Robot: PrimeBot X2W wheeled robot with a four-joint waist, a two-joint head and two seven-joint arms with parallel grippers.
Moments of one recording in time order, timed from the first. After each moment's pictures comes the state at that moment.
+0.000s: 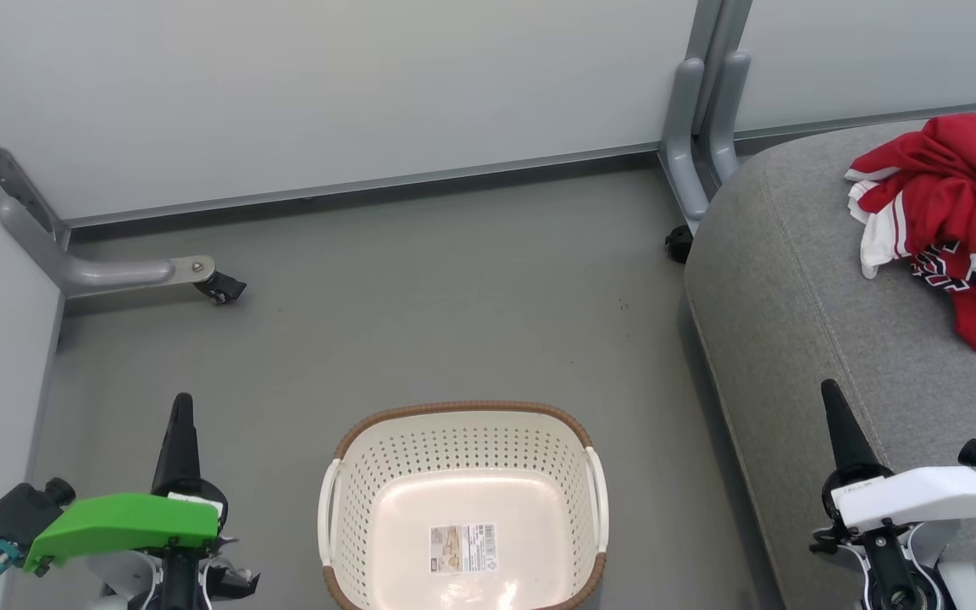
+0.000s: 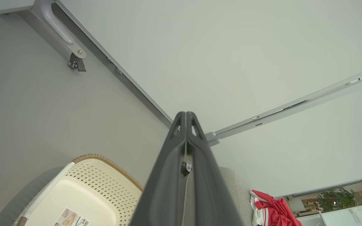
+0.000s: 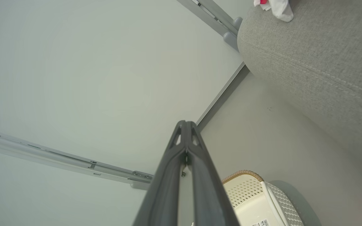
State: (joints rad) left arm -0.10 0.04 0.06 0.26 -1.07 -0.10 -0.03; right arm -0.08 -0.06 -0.04 0.21 1.10 0.13 -0.05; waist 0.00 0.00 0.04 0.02
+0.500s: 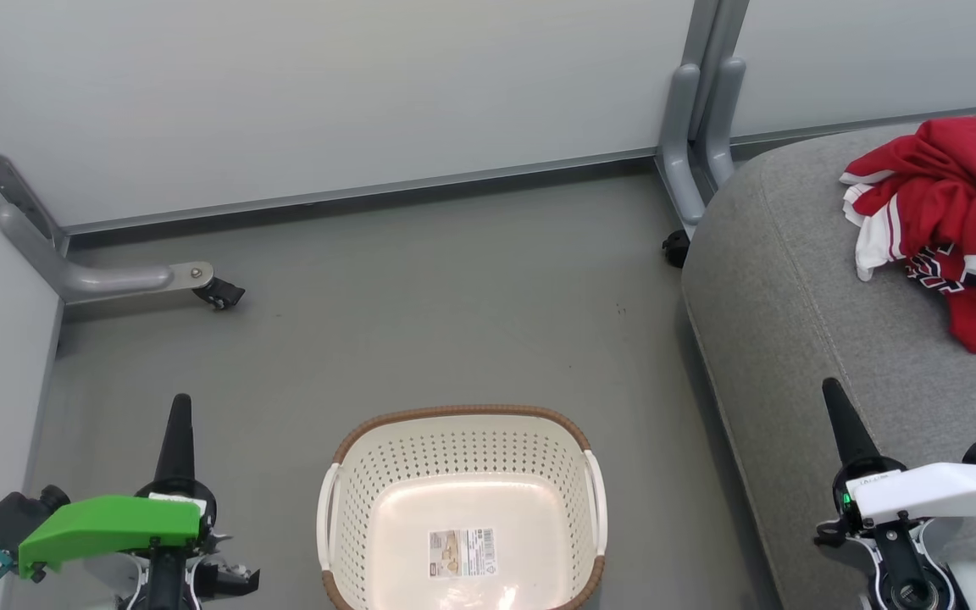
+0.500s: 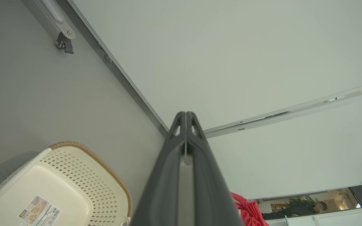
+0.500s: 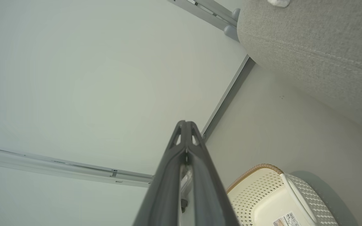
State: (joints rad) left arm -0.10 0.04 0.07 0.25 -1.23 -0.11 0.02; right arm -0.09 -0.06 -0.05 0.22 1.25 0.13 -0.01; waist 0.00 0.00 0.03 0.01
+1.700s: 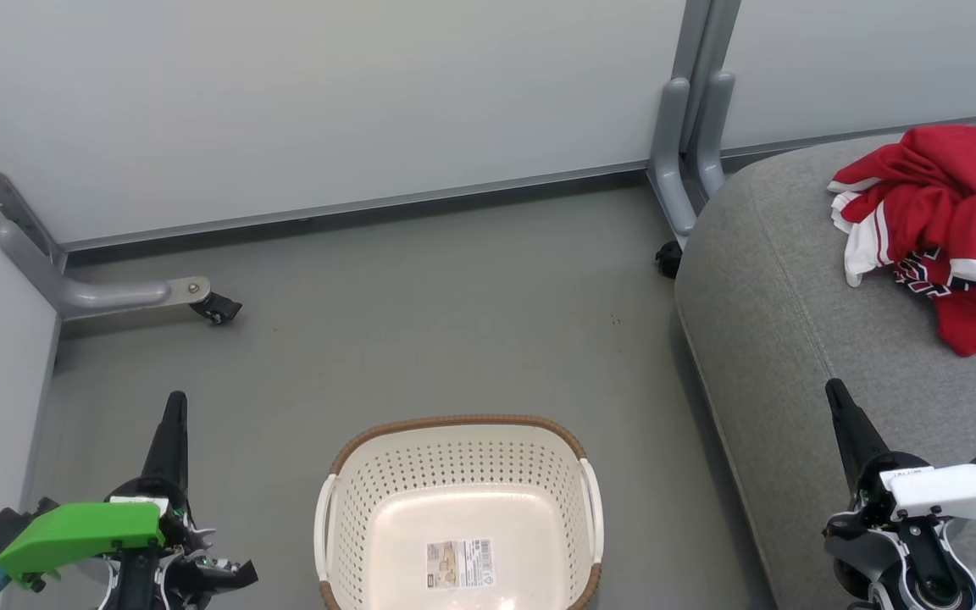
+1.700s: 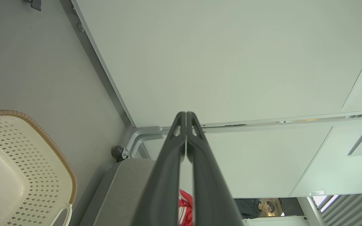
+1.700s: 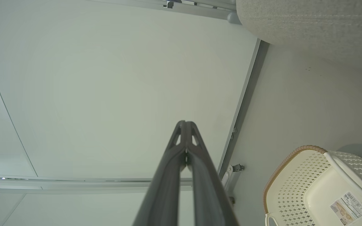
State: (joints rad) left arm -0.10 0.05 0.10 0.25 -1.52 -0.12 0.09; right arm -0.10 -0.06 -0.08 0.24 1.54 0.13 0.07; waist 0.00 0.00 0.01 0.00
